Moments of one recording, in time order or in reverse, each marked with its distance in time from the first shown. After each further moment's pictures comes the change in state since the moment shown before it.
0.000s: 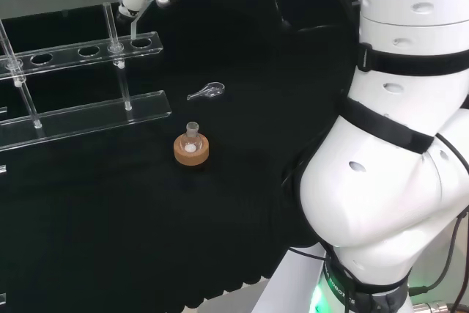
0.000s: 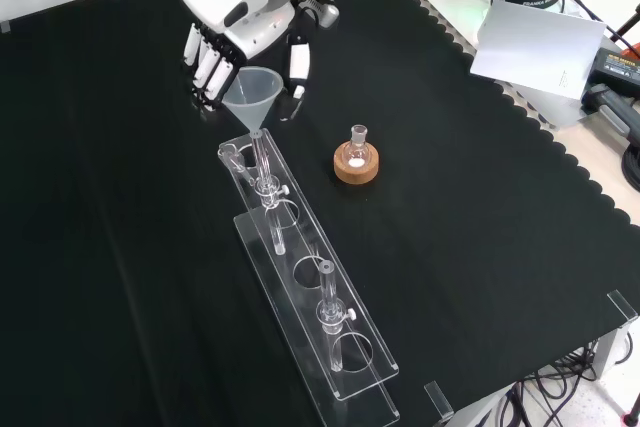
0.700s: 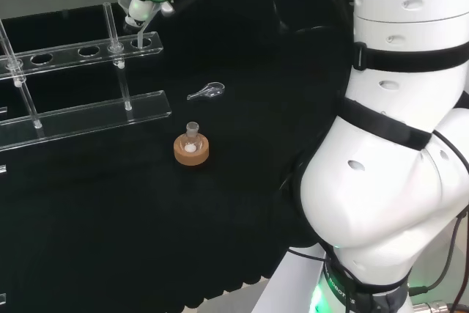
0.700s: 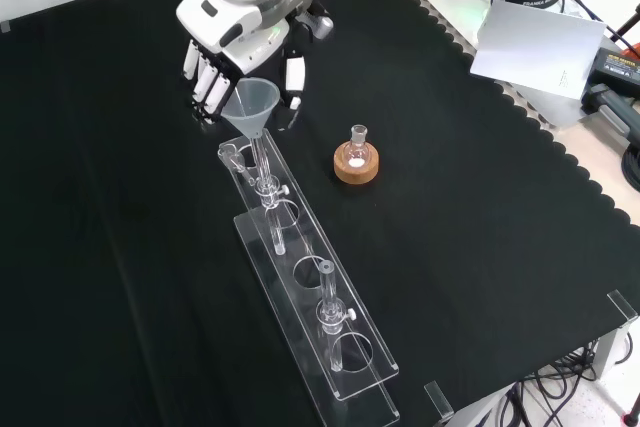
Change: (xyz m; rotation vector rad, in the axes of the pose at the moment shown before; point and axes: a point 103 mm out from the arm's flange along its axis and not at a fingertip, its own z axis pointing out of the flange) arm 0.001 0.007 0.023 0.033 -0.013 -0.009
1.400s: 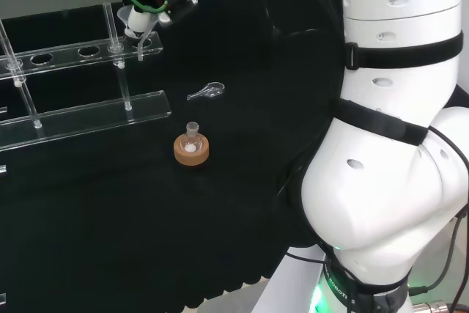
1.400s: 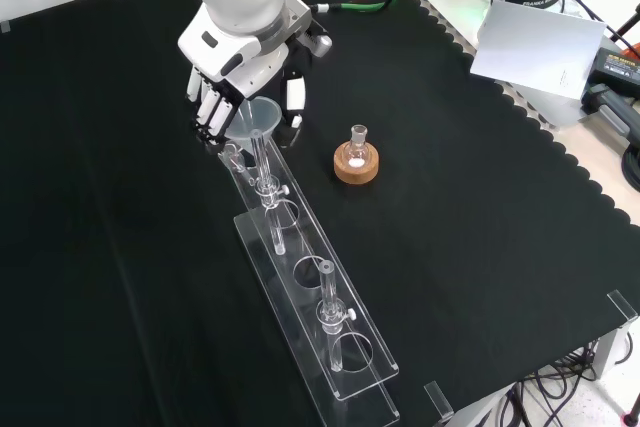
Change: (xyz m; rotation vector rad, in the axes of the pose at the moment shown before) arm 0.009 0.011 0.020 0.042 -0.009 -0.014
